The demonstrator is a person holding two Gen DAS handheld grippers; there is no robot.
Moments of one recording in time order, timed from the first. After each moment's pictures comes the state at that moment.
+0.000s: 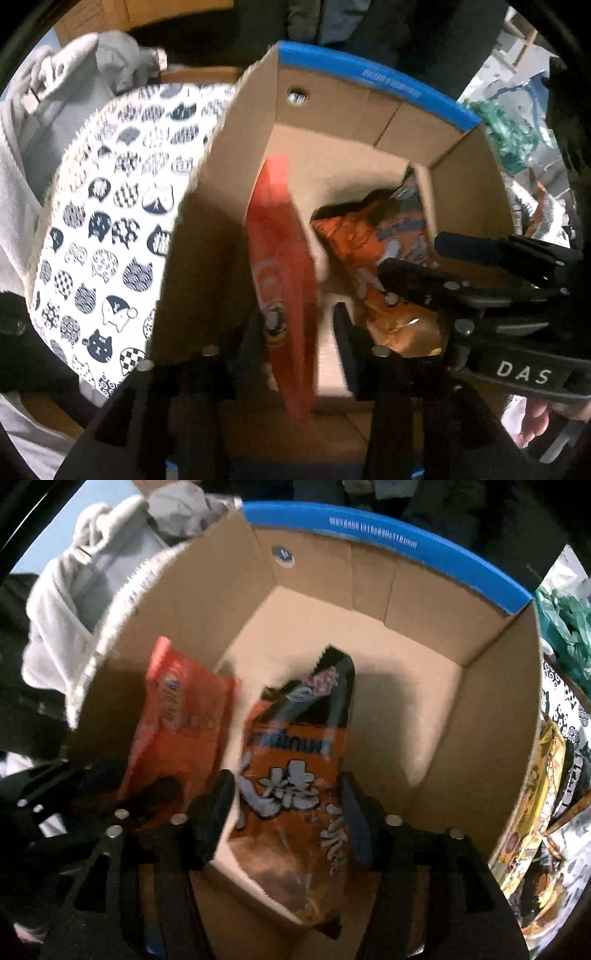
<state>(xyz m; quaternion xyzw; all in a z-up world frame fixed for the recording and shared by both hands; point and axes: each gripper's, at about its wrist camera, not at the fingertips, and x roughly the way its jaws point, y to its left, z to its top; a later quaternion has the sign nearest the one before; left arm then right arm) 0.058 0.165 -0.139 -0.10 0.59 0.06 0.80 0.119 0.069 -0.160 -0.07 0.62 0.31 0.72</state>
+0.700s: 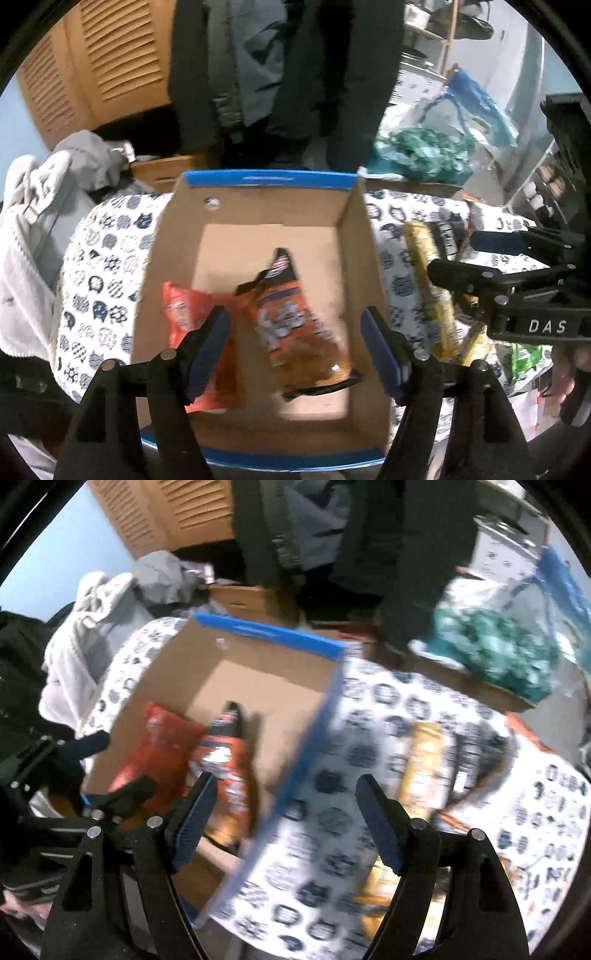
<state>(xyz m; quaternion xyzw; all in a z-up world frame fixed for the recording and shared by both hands) 0.068 0.070 -0.058 -0.02 0.51 0.01 0.86 0.120 -0.054 -0.067 -0.07 0.55 0.25 0.79</state>
